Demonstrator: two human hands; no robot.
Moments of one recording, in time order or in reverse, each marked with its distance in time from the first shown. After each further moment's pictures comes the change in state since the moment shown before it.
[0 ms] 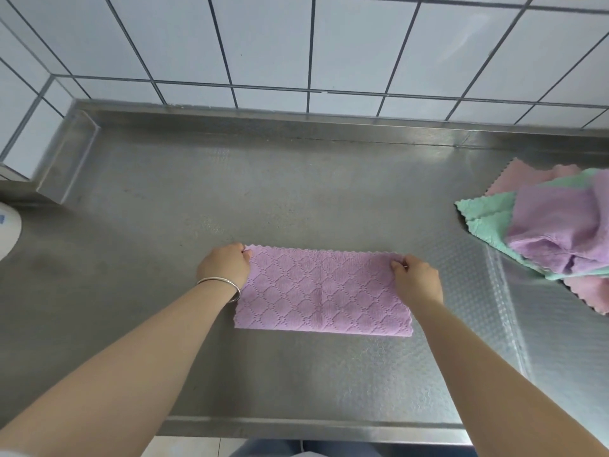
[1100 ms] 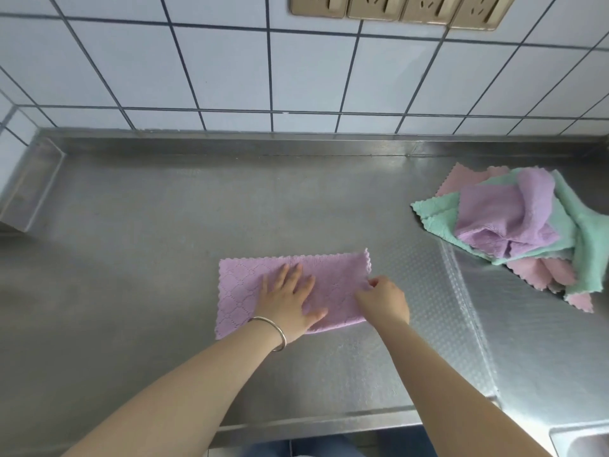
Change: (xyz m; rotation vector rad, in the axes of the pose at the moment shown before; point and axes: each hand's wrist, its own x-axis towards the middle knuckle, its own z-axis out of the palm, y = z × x) left_hand -0.078 0.082 0.047 0.216 -0.225 0.599; right_hand -0.062 -0.006 -0.006 0.067 -0.061 0.224
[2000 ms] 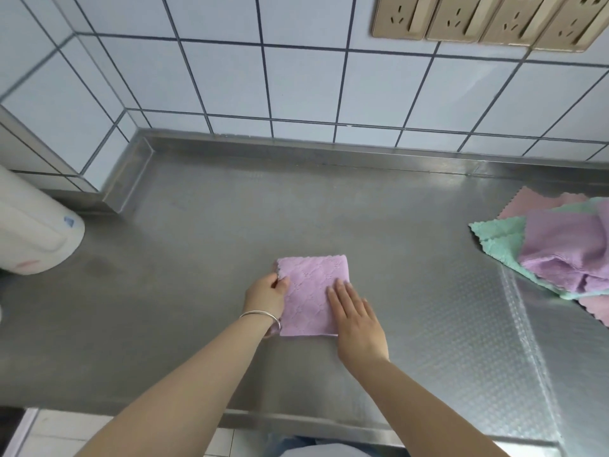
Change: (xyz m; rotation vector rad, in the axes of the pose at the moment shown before) left_hand -0.039 -0.083 -0.014 -0.926 0.405 -0.596; right_hand -0.056 -0.026 0.087 -0.521 0.133 -0.965
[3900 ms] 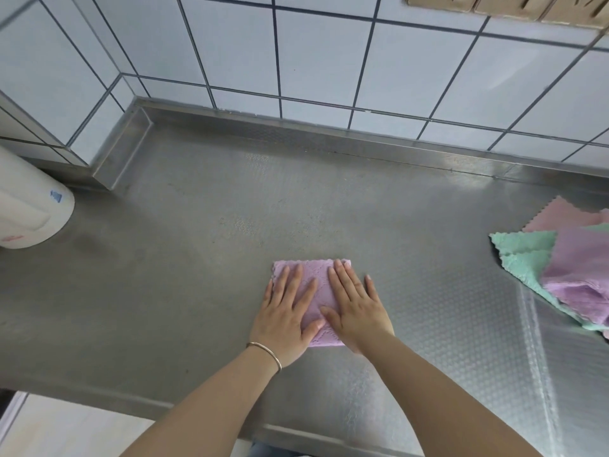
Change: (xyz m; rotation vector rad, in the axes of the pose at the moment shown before) left_hand -0.006 -0.045 0.056 0.863 0.068 0.631; right_hand 0.049 0.040 0.008 -0.027 -0.267 -0.147
